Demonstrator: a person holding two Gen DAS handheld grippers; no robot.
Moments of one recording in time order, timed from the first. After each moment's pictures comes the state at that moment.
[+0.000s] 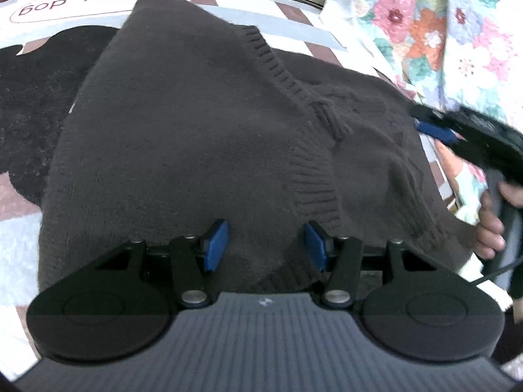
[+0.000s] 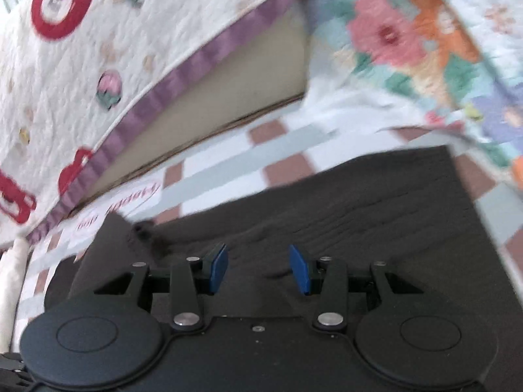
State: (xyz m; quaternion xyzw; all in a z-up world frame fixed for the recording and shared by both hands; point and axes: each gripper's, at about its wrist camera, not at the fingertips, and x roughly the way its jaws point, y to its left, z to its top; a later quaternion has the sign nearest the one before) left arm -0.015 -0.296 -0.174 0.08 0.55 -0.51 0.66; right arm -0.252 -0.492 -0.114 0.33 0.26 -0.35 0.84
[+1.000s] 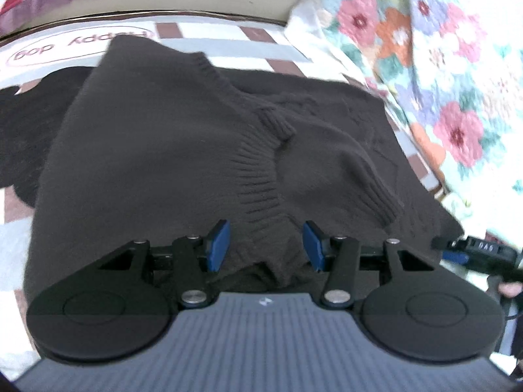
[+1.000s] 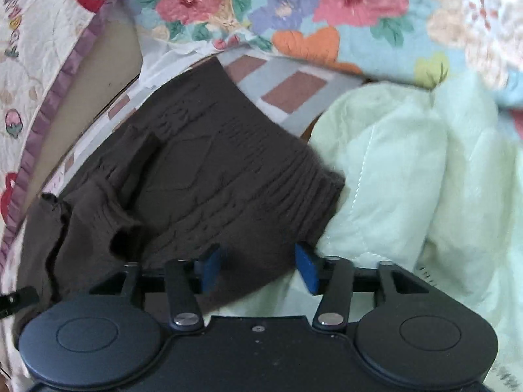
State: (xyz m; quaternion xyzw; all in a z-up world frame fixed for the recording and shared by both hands) left arm -0.064 -0.284 -0.142 0.08 0.48 -0.53 0.69; right arm -0.454 -0.430 -0.163 0.46 0.27 -0.46 0.71
